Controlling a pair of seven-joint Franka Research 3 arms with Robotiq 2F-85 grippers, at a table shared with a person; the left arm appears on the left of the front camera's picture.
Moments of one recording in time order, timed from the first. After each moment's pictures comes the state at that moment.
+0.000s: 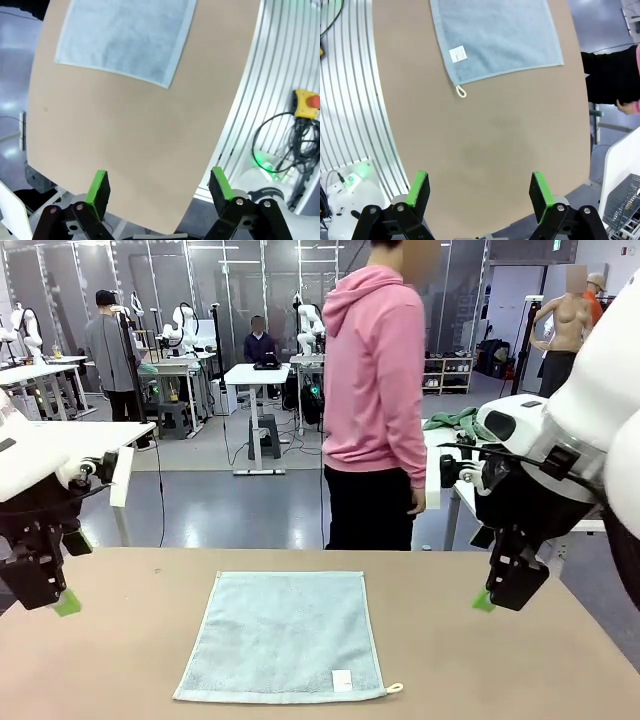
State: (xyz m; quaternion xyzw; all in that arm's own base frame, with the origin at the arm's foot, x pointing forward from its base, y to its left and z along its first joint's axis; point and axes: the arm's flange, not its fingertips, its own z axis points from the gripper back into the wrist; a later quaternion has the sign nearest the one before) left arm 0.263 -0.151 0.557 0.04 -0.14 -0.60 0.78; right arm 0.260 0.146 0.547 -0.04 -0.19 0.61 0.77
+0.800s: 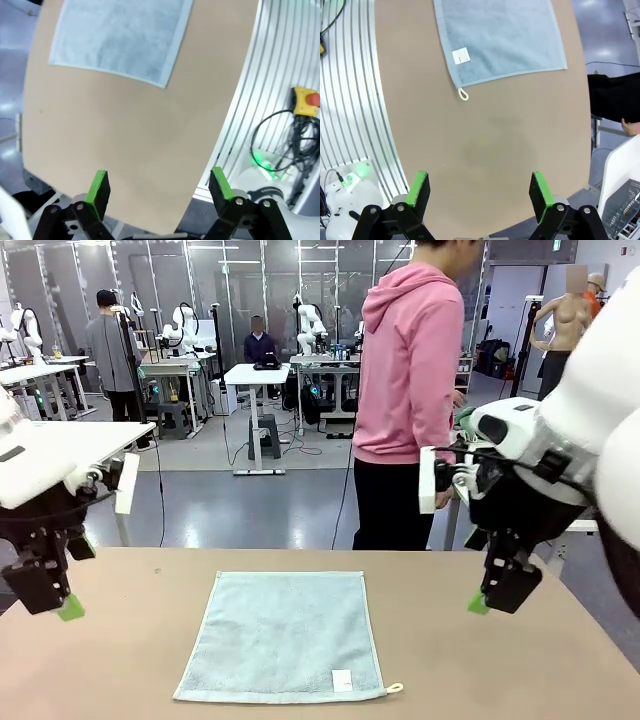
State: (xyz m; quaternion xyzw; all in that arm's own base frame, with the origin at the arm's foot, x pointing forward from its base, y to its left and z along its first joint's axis) left arm 0.271 -0.156 0.539 0.03 -0.12 -0.61 0.78; right arm 0.265 0.158 0.537 -0.04 -0.18 0.62 0.76
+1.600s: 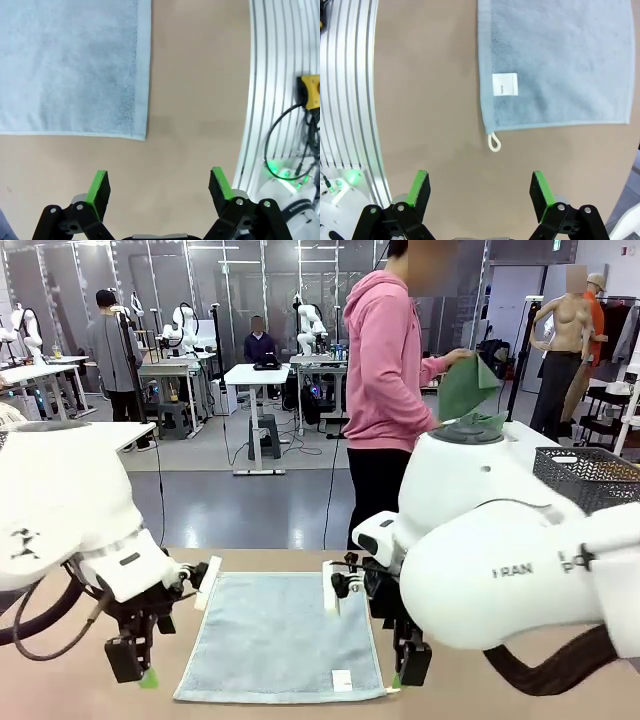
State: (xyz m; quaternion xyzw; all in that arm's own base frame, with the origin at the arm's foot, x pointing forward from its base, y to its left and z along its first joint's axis) left arm 0.326 -0.210 0.402 -0.02 -0.07 -0.70 0.71; right arm 0.311 0.246 0.399 -0.01 -0.09 0.70 0.71
